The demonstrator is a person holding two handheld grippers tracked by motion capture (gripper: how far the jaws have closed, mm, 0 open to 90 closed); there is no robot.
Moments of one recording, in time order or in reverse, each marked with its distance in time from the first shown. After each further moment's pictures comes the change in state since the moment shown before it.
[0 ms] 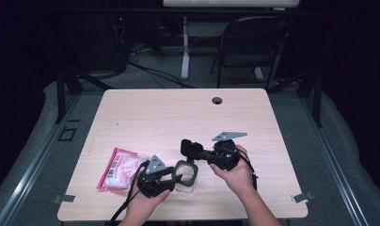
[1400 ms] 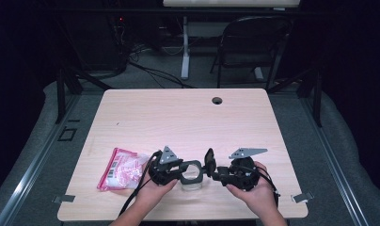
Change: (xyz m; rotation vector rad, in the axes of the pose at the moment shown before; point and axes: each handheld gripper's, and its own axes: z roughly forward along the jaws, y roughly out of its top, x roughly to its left) left arm 0.010 0.022 0.037 0.029 0.003 0.097; right arm 0.008 -0.038 -0.057 0.075 0.028 0.009
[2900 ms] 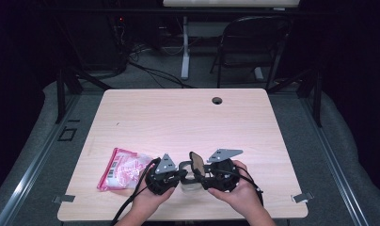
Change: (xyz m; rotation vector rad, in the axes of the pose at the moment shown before) left arm -0.018 -0.006 -0.023 -0.013 -0.094 0.052; right arm 0.036 0.016 0.030 0.012 -0.039 -0.162
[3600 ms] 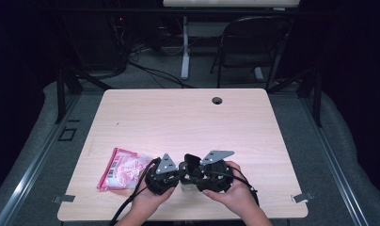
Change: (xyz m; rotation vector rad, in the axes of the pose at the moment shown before) left arm -0.002 0.002 -0.002 0.018 0.028 0.013; right arm 0.008 0.002 0.015 0.031 -0.008 -0.042
